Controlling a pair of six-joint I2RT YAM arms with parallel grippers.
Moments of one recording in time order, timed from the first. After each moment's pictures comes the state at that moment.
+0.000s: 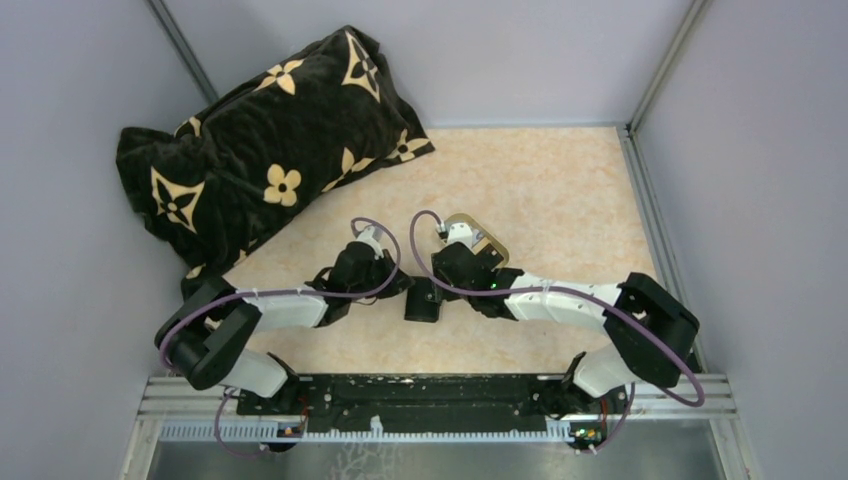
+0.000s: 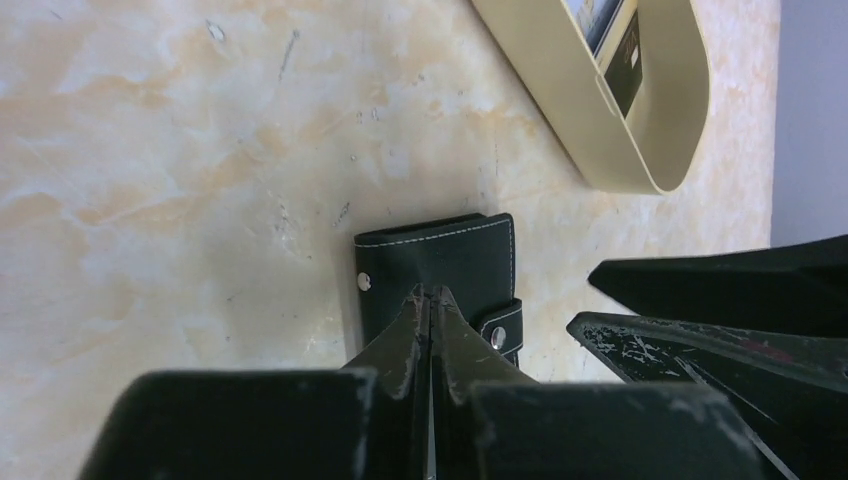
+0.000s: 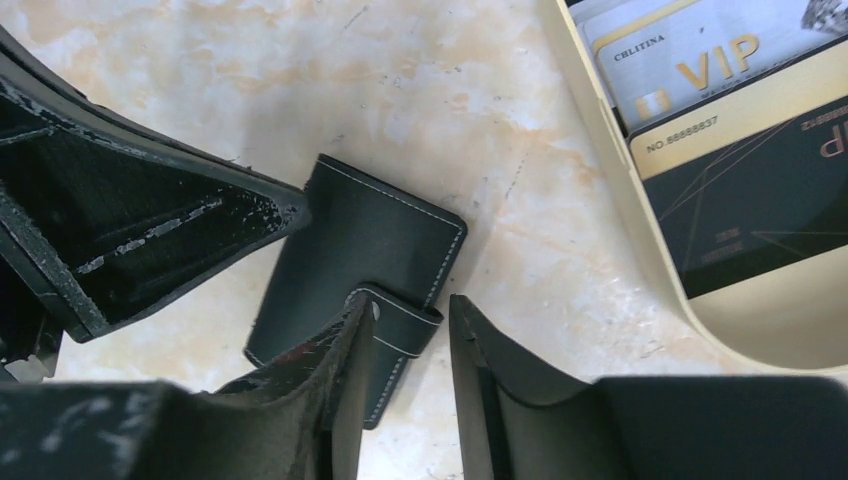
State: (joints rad) left arm -0.70 1.43 0.46 0.44 0.05 -0.82; right arm 0.97 1.43 0.75 -0.07 0.31 0.59
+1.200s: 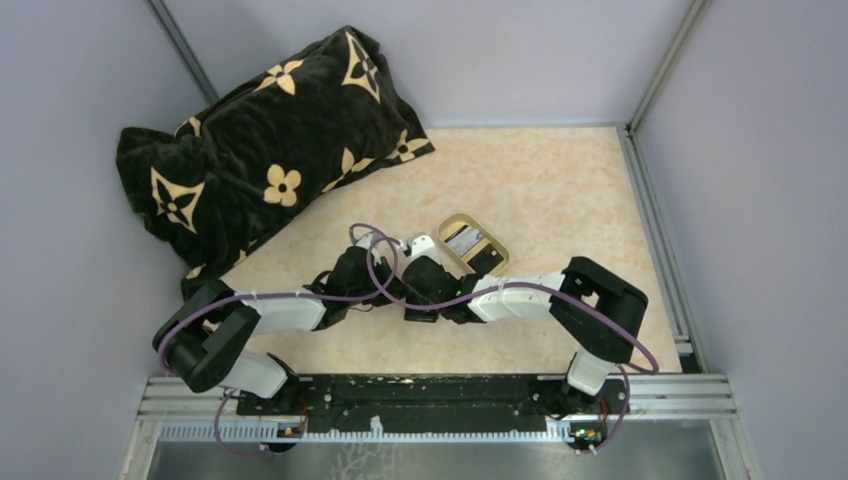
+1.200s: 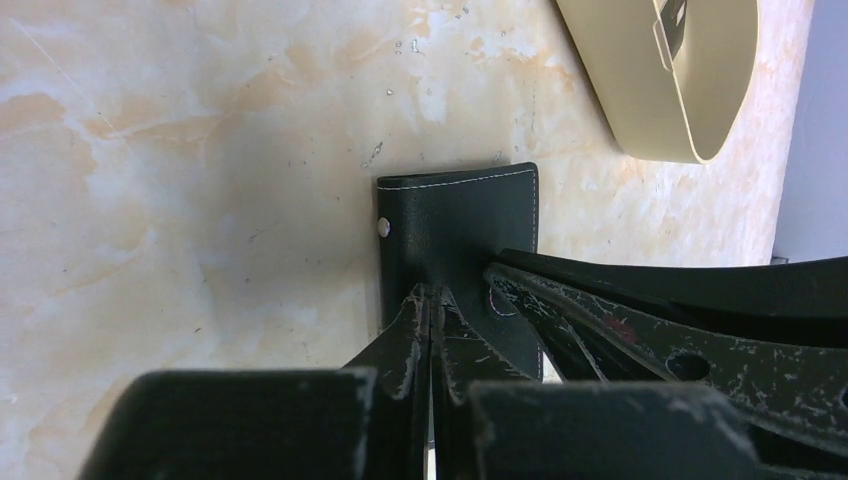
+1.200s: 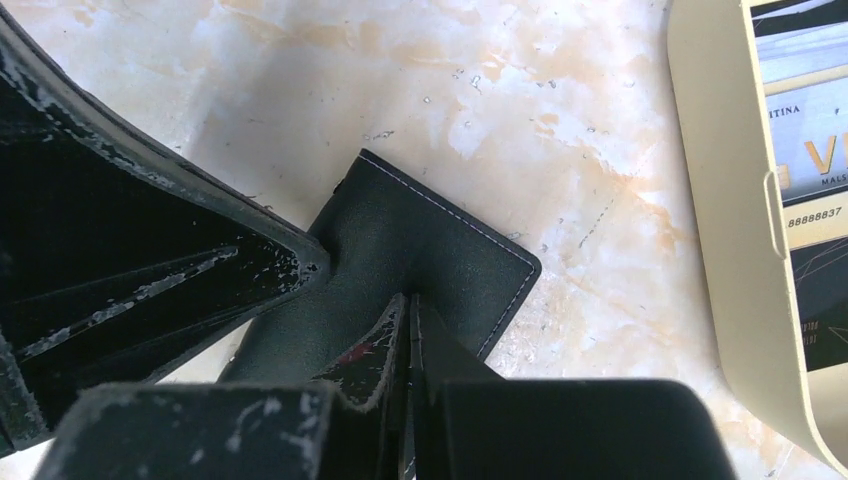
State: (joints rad) left arm -0.70 1.44 0.42 0.40 0.10 -0.87; right arm 1.08 1.67 0.86 -0.03 0.41 0.40
